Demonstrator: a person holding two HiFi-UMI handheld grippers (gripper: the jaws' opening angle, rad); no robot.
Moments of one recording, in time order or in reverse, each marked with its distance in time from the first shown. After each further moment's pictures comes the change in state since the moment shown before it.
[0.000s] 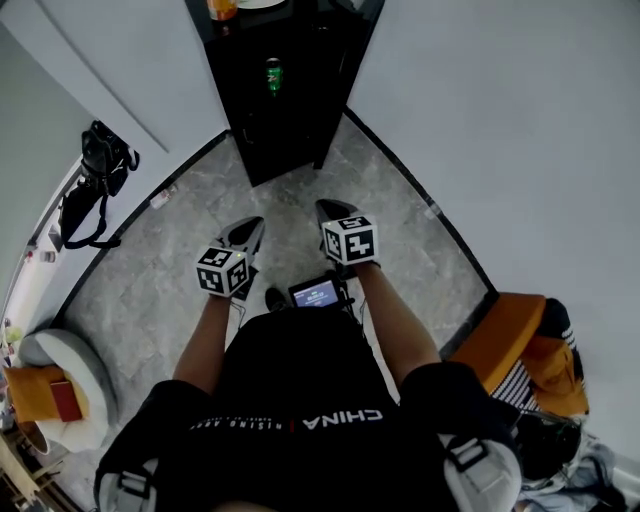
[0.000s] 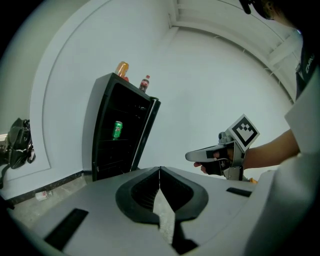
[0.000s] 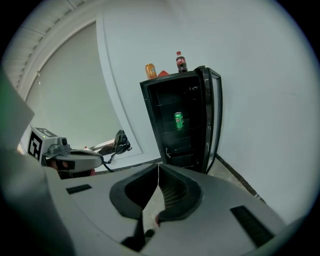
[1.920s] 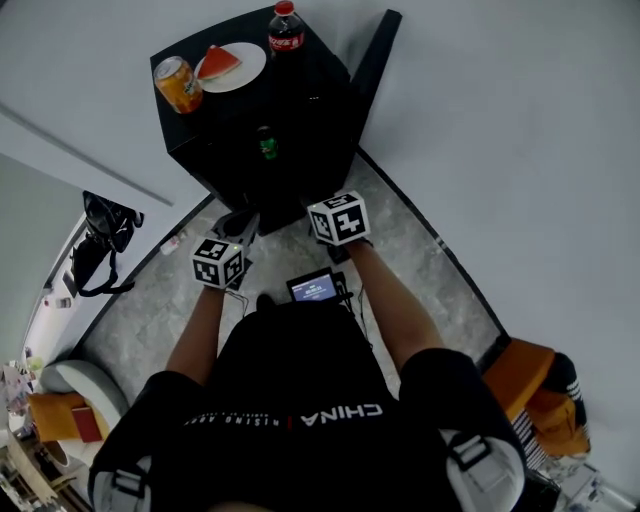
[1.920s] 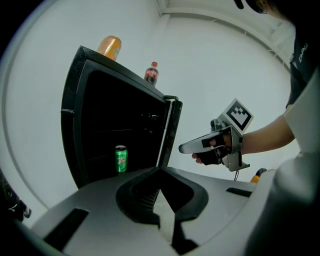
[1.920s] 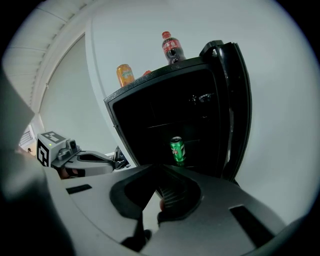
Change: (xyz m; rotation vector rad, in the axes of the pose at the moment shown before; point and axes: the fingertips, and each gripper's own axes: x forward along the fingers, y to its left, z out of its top) left arm 0.194 0.125 0.178 0.158 0.022 0.067; right arm 0.172 -0.112 0.221 -0.053 -0.023 0.200
